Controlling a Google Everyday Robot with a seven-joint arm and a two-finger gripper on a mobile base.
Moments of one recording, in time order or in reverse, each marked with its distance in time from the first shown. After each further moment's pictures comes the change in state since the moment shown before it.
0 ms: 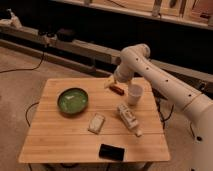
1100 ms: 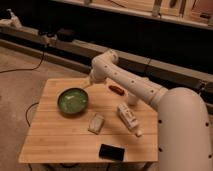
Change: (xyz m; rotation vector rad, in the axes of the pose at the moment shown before) arm 0.058 -0.122 0.115 0.035 0.086 -0.231
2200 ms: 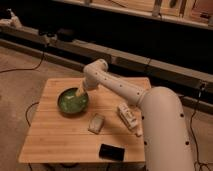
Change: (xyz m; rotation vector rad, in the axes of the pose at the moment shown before) arm -0.006 -0.024 0.062 0.020 -0.054 -0.115
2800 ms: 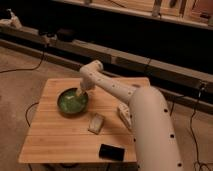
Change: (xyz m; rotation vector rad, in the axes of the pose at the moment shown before) arm 0.021 0.001 0.028 -0.033 0.002 -0.064
